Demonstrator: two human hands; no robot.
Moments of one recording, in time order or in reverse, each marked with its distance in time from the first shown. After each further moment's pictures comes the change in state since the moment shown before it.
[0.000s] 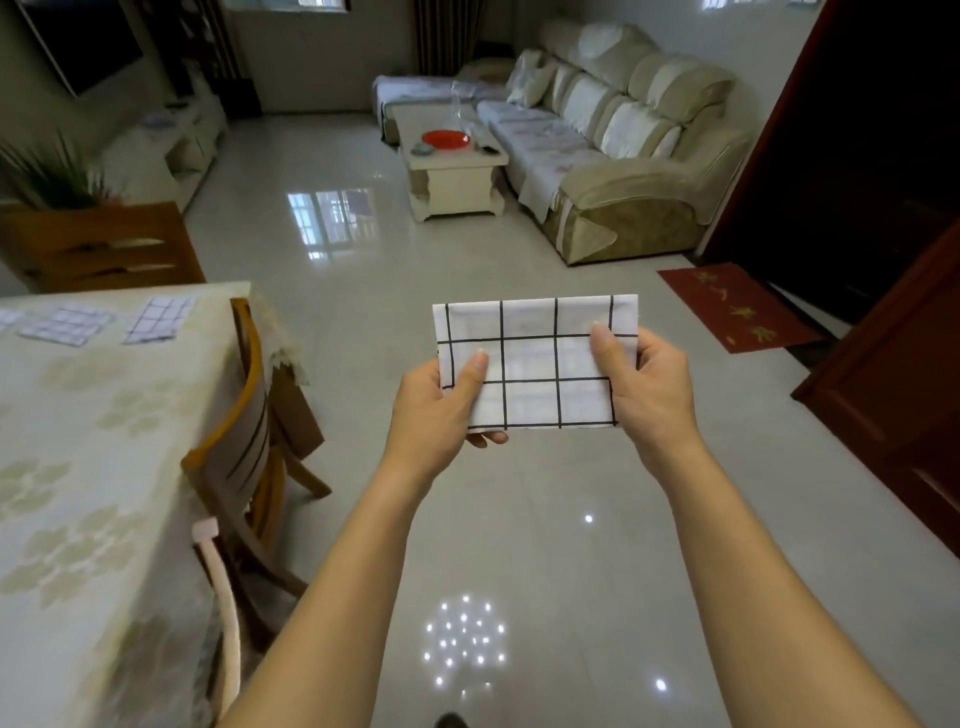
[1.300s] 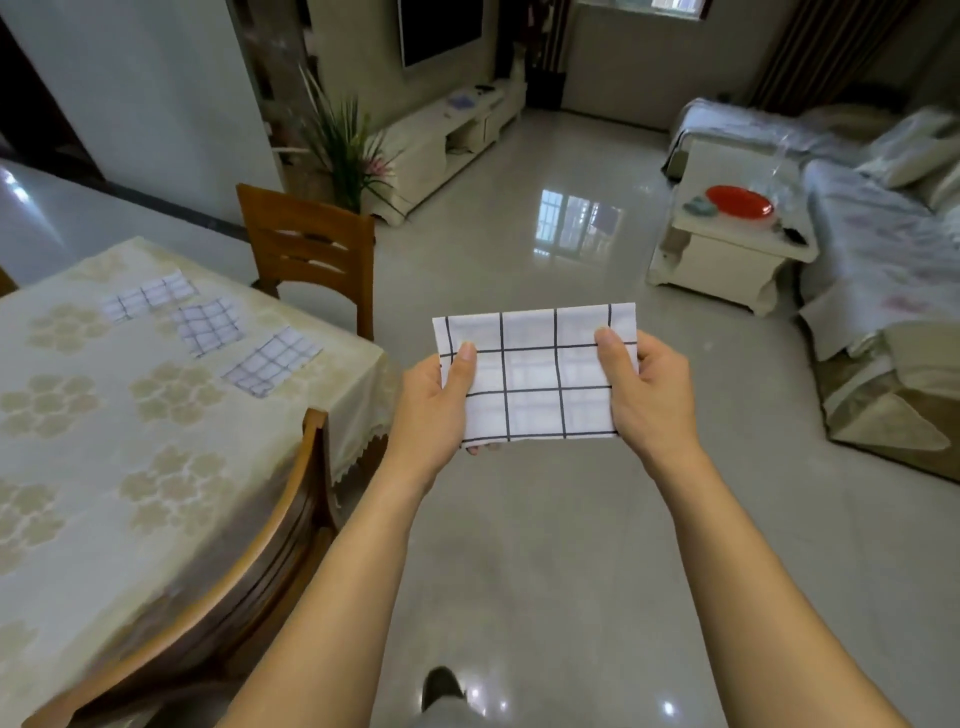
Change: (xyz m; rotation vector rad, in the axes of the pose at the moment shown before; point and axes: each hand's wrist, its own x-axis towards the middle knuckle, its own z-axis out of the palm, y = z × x) left_hand 0.506 -0.007 -0.148 0.003 0.724 -0.026; right_hand 0.537 0.051 0.382 -0.025 -0.610 -0.230
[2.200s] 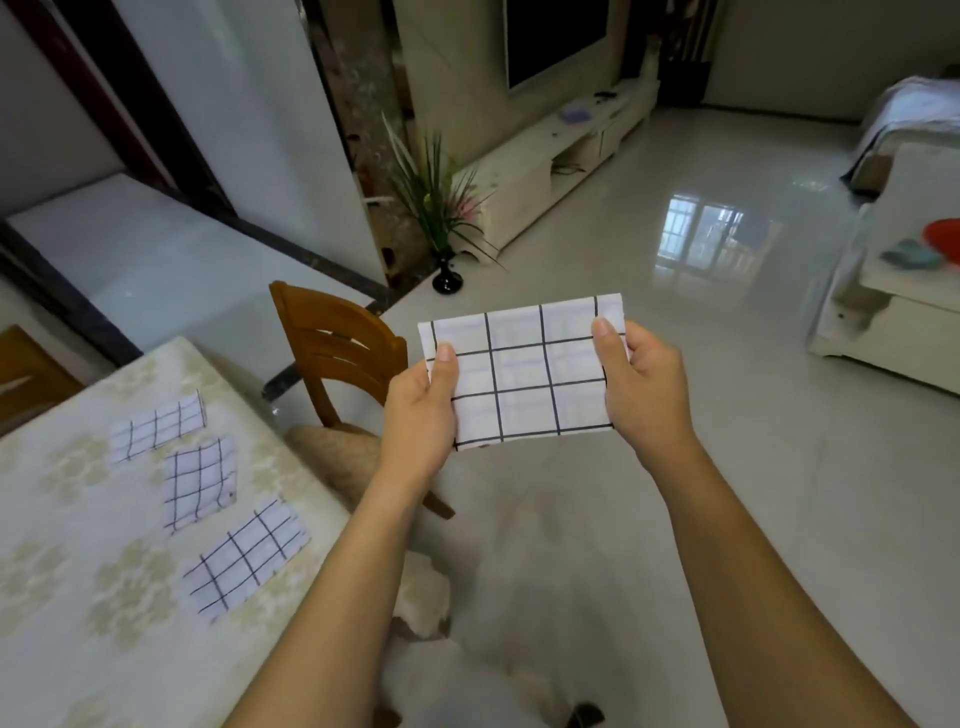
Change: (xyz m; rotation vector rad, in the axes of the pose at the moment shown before) left_hand 0.450 0.027 0.058 0.137 0.269 -0.007; right_hand 0.464 0.059 0.157 0.159 -0.238 0.003
